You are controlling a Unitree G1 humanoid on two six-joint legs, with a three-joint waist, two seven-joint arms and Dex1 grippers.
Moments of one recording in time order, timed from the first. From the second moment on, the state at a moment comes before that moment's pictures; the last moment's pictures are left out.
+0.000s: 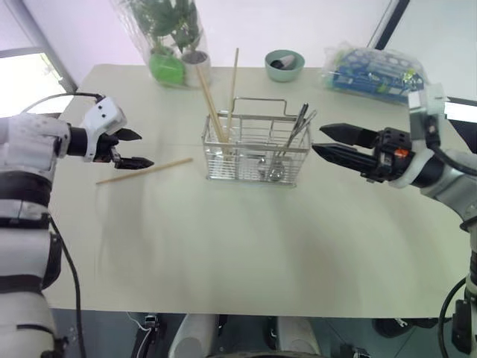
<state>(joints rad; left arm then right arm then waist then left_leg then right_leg) -1.05 0.85 -0.21 0.92 -0.06 0.09 -1.34 -0.44 -0.84 -0.30 -0.37 0.96 0.78 0.82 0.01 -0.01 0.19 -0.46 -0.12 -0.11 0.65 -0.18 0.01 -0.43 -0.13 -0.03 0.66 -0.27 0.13</state>
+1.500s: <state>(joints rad) -1.28 0.59 0.28 1.21 -0.15 -0.13 -0.54 -0.36 -0.90 -0.37 -0.46 1.06 0.82 0.72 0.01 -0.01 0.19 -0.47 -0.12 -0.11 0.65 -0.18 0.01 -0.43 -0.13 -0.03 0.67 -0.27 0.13</state>
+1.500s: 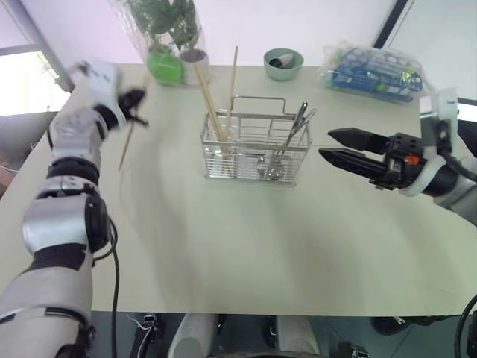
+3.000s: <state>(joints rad) -1.24 0.26 0.24 0.40 -0.45 0.24 -0.37 -0.32 -0.87 -0.37 -0.47 1.04 0.80 0.67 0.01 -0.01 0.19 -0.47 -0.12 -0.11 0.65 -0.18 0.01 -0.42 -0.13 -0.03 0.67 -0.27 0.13</state>
